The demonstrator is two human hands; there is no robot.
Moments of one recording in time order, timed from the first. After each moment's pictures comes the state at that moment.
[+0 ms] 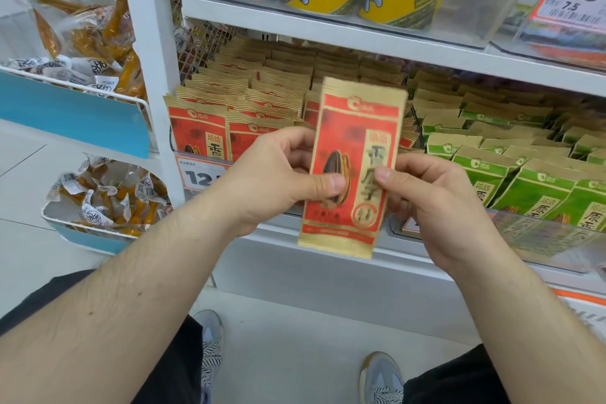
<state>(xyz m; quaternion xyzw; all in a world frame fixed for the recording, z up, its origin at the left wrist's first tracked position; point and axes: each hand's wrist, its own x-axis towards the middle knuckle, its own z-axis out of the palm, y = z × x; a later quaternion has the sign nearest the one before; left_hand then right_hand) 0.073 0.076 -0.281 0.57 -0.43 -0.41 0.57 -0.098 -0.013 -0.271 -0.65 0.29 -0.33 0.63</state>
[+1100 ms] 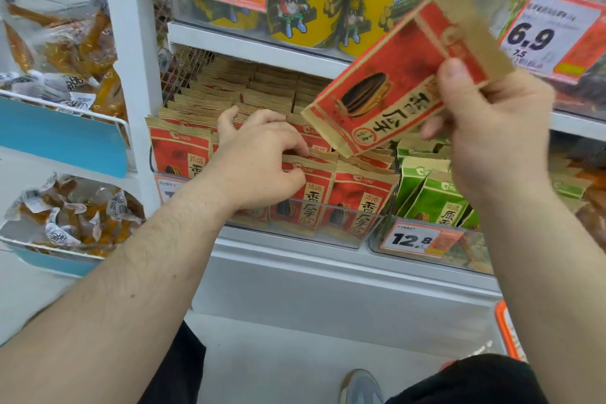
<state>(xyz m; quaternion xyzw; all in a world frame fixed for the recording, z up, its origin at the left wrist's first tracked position) 0.108 0.038 -0.275 0.74 -0.61 0.05 0.28 -0.090 -0.059 -0.201 -0.70 0.16 -0.56 0.42</state>
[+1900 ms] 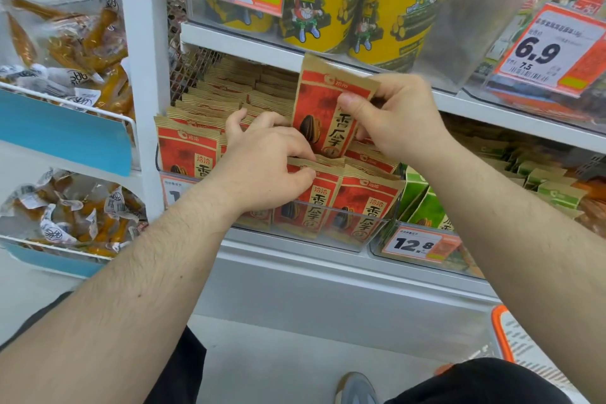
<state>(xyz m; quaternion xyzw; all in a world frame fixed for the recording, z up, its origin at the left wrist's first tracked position) 0.113 0.038 -0.282 0.71 -0.62 0.07 0.33 -0.031 -0.082 -0.210 -0.87 0.25 -0.35 0.23</state>
